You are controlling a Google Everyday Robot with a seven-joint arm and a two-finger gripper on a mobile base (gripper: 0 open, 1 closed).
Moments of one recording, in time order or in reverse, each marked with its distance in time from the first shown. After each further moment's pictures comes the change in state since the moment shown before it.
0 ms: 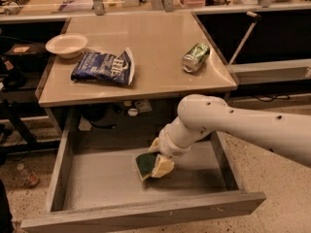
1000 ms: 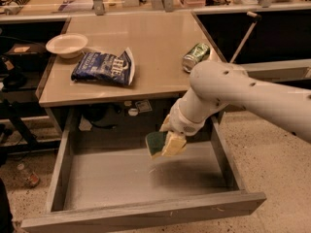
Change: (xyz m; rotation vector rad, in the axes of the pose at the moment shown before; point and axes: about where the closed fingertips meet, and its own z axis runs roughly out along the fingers) arm -0.004 -0.025 -0.085 0.045 0.067 0.088
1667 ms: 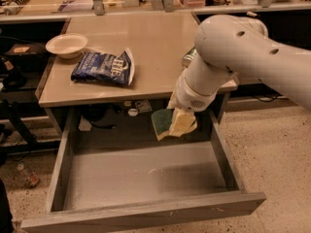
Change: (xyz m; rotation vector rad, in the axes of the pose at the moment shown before) arm -0.019 -0.014 -0.093 0.082 0.105 -0.011
